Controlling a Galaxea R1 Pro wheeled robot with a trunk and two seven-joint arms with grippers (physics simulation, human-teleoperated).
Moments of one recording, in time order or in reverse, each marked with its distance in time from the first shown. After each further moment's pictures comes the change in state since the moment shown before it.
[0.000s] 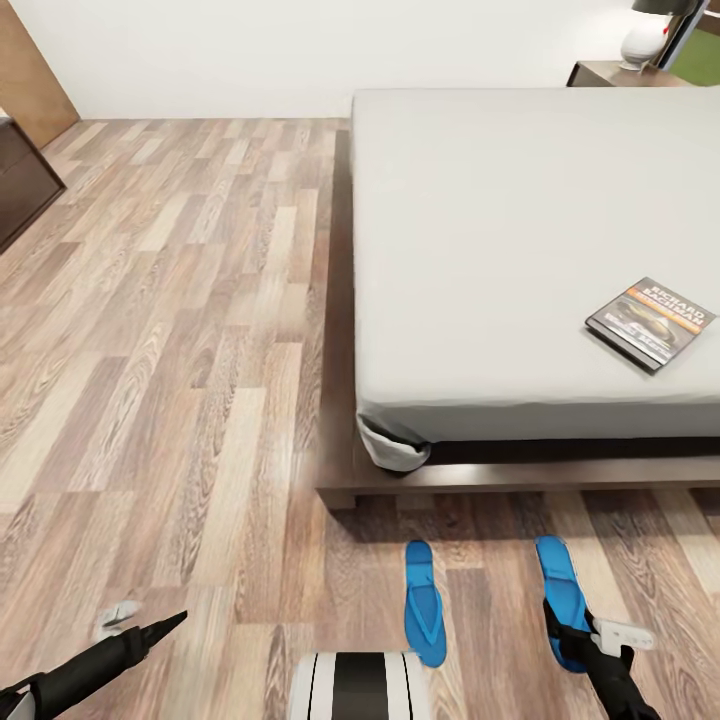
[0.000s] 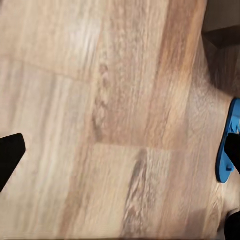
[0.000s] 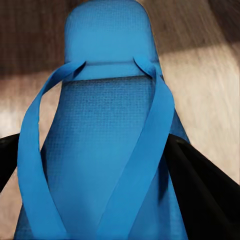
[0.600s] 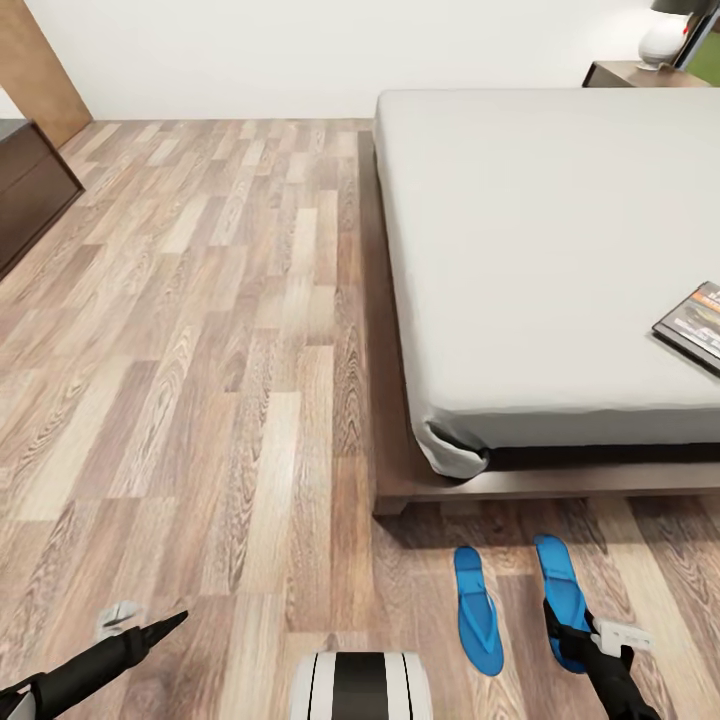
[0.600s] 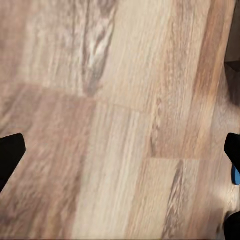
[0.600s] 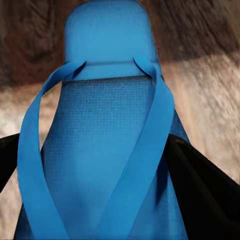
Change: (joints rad) left arm 0.000 -0.001 0.000 0.000 0.000 0.000 0.000; right arm 0.000 0.000 0.000 0.000 0.000 0.000 0.000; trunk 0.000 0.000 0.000
